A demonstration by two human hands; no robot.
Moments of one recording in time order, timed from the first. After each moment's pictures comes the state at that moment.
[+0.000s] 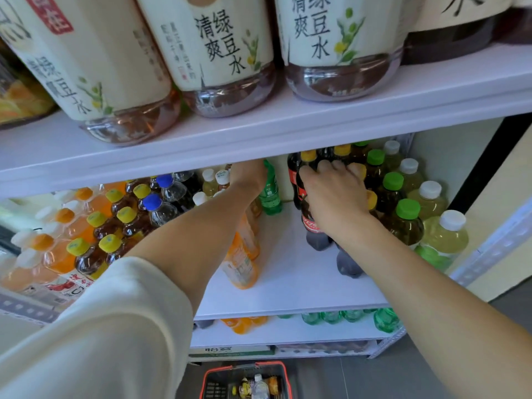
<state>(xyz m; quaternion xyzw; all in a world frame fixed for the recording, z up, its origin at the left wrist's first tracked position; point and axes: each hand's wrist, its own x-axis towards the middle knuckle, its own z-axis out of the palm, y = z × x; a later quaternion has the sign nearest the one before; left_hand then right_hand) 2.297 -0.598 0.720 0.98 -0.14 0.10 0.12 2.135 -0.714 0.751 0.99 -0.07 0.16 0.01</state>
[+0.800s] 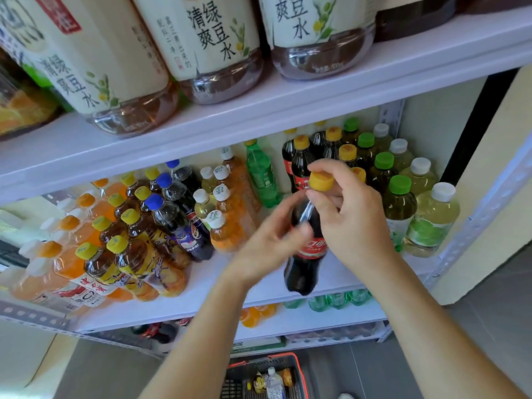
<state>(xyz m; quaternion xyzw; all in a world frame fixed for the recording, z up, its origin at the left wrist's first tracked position) 2.110 -0.550 0.728 0.68 -0.32 -0.25 0.62 2.050 -0.692 0.747 0.80 -0.05 0.34 -0.50</state>
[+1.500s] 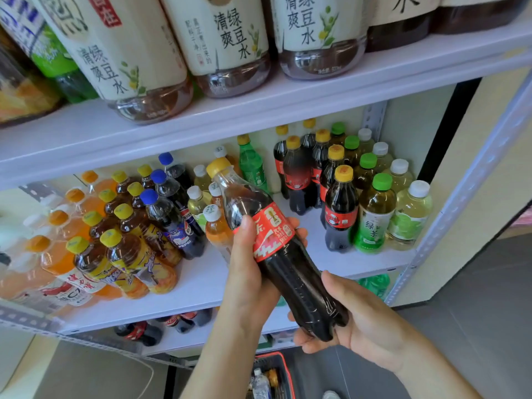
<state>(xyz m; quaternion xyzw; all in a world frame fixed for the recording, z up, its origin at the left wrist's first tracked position) 2.047 -0.539 0.730 0.44 -0.03 -0.25 0.86 1.949 -0.671 0.693 0.43 -0.05 -0.19 -0.88</state>
